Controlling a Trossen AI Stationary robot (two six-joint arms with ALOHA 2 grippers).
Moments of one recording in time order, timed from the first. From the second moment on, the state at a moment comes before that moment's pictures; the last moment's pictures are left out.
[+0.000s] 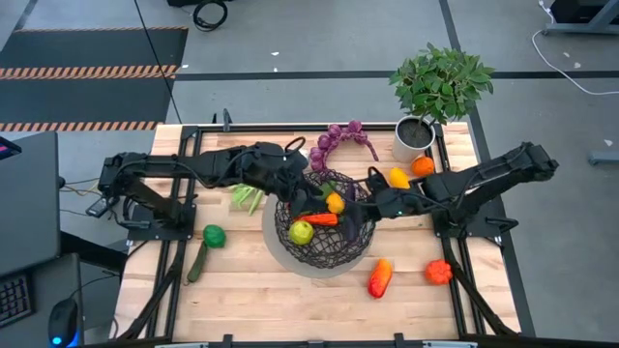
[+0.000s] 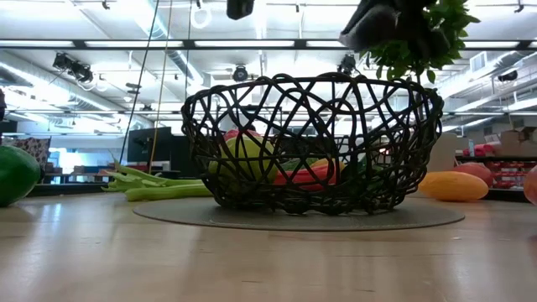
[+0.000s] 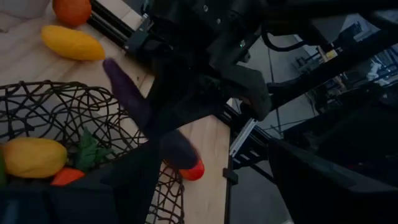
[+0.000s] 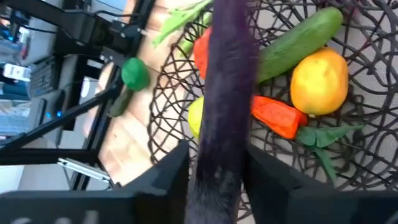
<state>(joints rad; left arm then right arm) 0.00 1.50 1.41 -0.29 0.17 -0.70 0.26 1.23 1.00 -0.49 0.34 1.33</state>
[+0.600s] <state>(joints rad) 0.00 1.50 1.41 -0.36 0.23 -0.62 0.18 1.20 1.00 -0.61 -0.17 1.41</state>
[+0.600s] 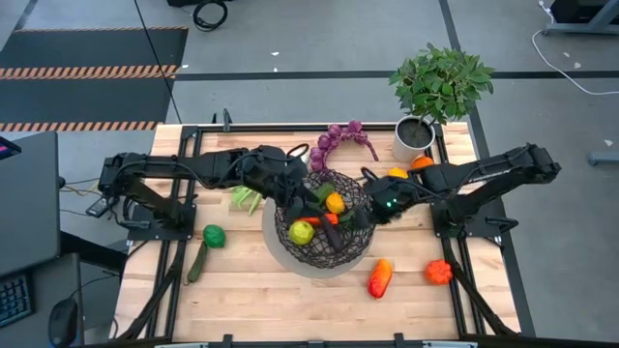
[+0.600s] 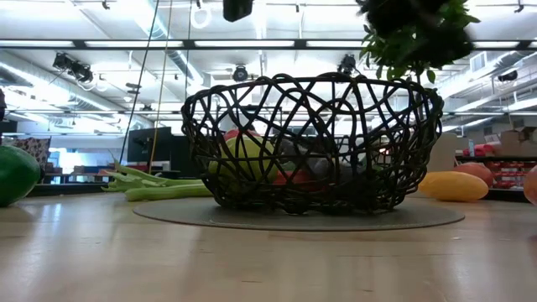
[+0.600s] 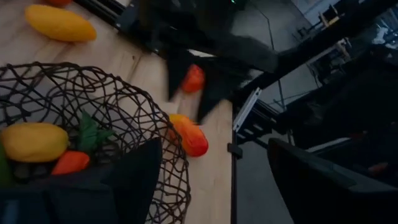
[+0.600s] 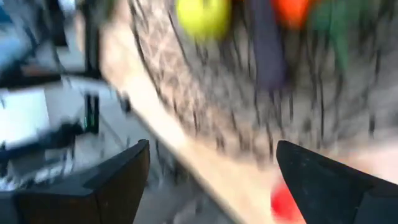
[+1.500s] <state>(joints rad) 0.05 1.50 1.41 -0.36 0.23 -0.56 0.58 1.41 1.00 -0.77 -0.11 2.25</state>
